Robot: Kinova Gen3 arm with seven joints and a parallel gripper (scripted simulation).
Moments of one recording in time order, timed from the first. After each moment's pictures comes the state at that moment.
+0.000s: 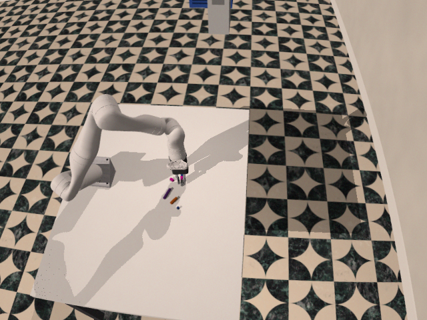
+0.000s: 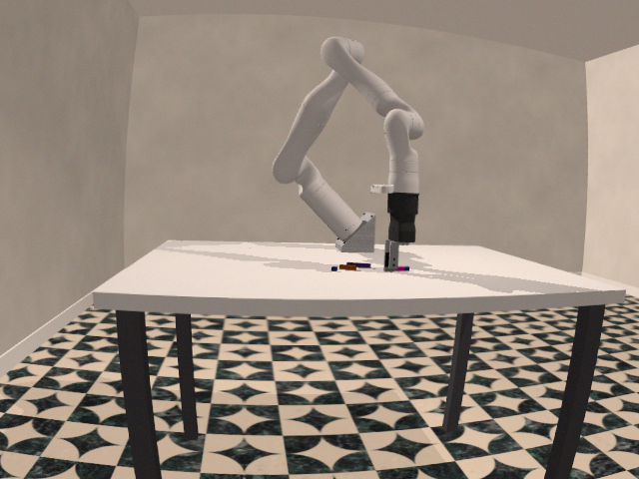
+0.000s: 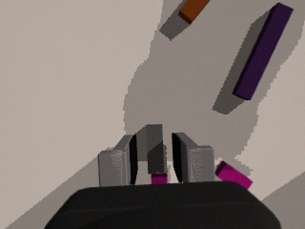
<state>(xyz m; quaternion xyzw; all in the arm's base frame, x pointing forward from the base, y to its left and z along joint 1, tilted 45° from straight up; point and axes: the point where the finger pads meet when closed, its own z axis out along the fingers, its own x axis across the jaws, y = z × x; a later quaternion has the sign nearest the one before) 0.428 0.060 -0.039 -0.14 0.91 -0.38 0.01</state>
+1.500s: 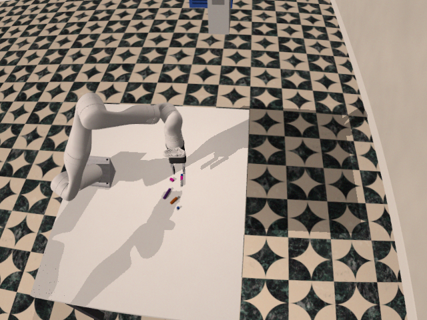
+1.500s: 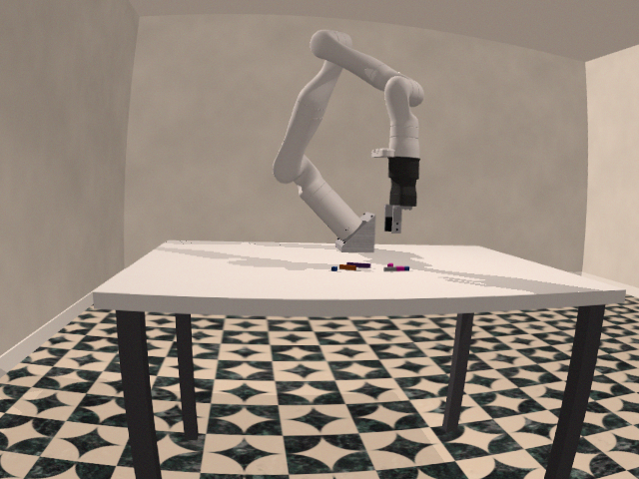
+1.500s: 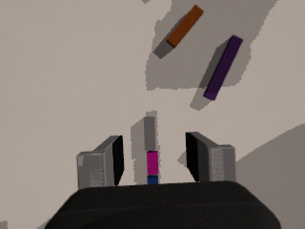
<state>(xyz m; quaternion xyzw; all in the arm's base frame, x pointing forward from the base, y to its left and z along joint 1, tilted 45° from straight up) 0.416 0.119 0.020 -0.14 0.91 -0.38 0.00</state>
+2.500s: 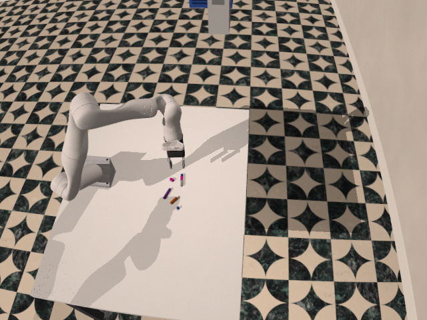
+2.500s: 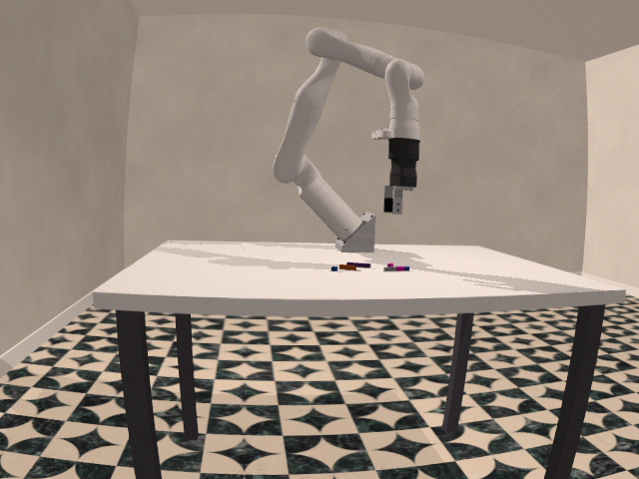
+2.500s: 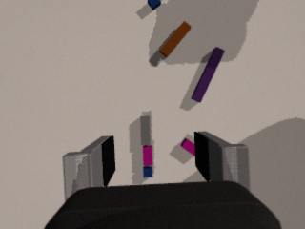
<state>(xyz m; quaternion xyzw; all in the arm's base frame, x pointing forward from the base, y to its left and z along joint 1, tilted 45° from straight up) 0.408 0.150 0.053 -0.14 0.91 -0.39 0.00</state>
